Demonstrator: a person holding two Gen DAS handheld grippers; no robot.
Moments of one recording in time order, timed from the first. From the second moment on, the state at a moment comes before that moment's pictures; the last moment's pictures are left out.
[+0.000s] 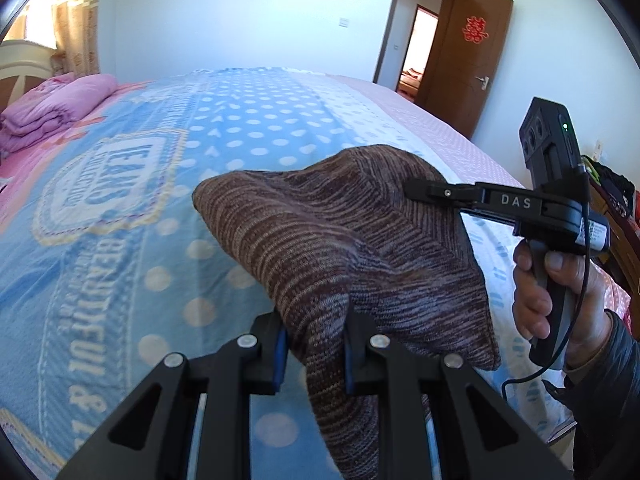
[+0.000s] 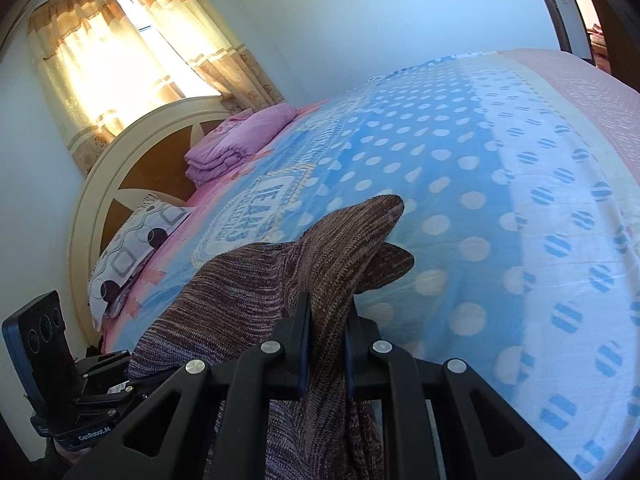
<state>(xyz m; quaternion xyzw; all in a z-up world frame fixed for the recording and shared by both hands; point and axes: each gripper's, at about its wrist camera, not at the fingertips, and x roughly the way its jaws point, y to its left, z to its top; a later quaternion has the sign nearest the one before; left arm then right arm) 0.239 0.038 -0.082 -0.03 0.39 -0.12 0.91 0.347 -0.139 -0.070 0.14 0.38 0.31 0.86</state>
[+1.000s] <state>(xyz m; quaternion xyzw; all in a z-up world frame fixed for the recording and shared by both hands) 0.200 0.155 -0.092 -0.07 0.37 -0.02 0.93 0.368 0.031 -0.068 0.07 0.41 0.40 0.82</state>
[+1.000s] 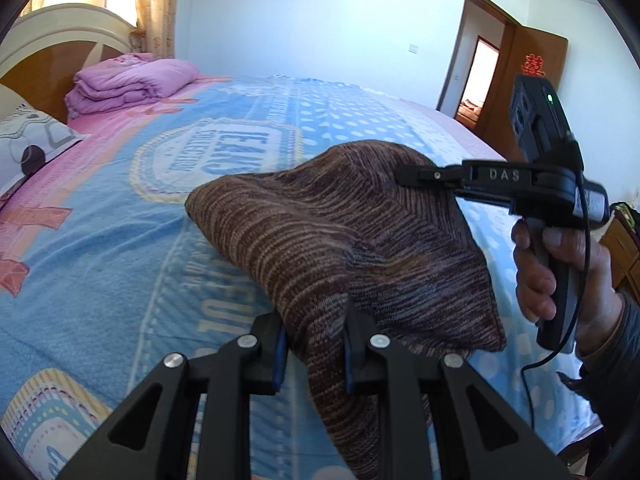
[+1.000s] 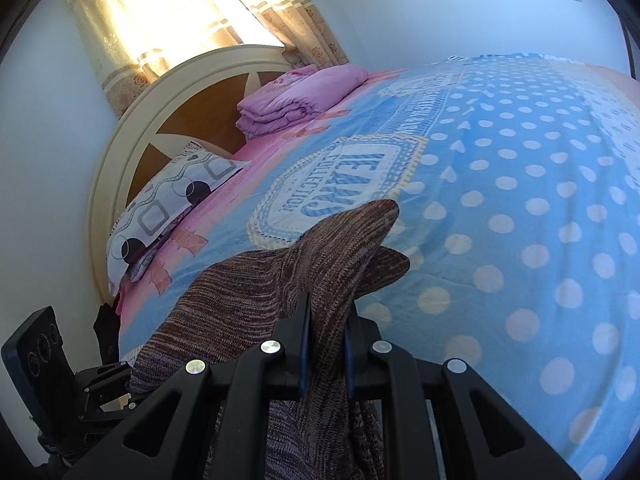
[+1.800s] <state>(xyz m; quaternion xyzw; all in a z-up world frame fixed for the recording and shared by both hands) 0.201 0.187 -0.146 -0.08 0.40 0.02 0.91 0.411 0.085 -0.134 0.07 0.50 0.39 0.77</state>
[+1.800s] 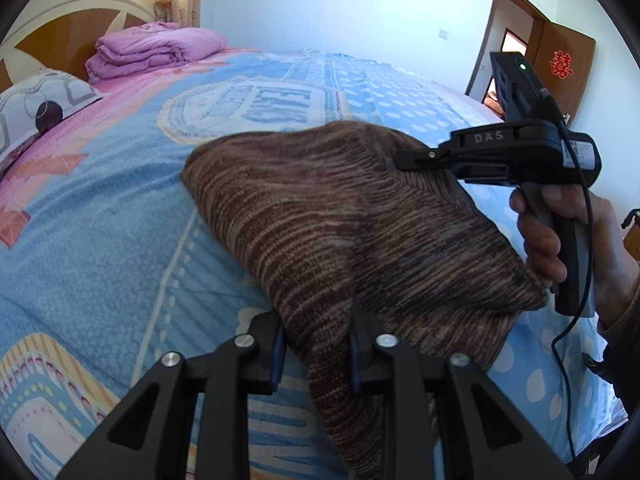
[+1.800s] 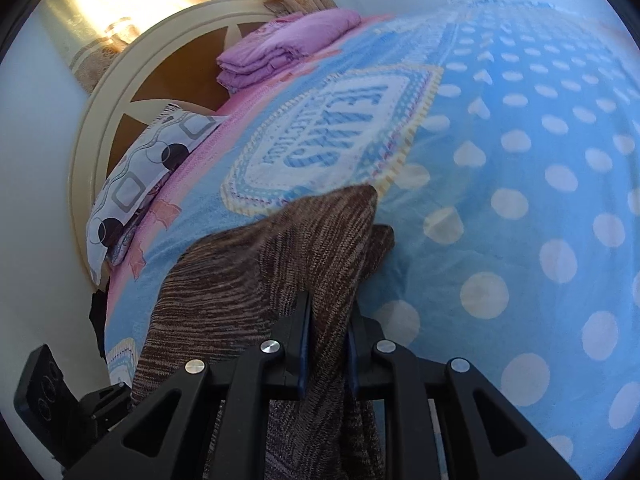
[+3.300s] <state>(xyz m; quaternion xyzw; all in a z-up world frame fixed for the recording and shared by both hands) 0.108 0.155 -0.072 -0.03 0.29 0.09 0.95 0.184 -0.058 -0.029 0.01 0.28 0.30 0.91</state>
